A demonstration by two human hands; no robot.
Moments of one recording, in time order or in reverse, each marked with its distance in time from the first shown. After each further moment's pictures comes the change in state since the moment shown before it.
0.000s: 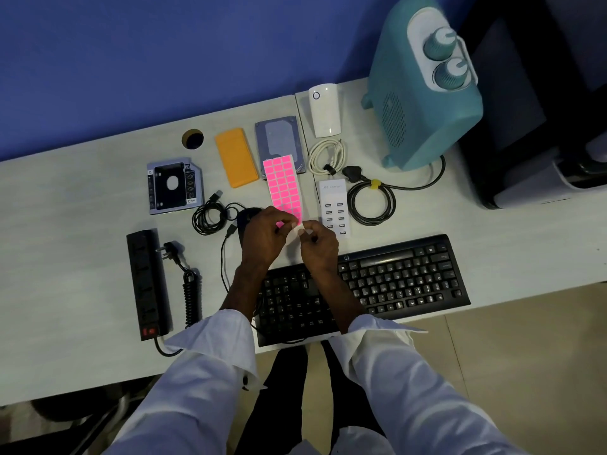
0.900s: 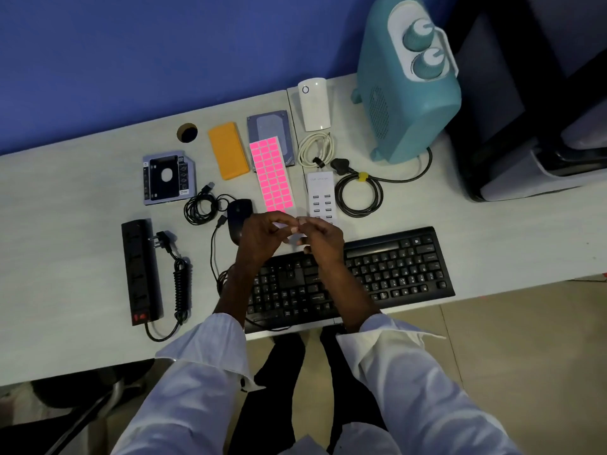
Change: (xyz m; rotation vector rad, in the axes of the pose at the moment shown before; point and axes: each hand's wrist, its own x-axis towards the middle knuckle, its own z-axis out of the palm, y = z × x) left_hand -0.027 0.032 0.007 -0.336 -0.062 -0.079; right_hand -0.020 -0.021 -0.057 0.521 -0.140 0.297
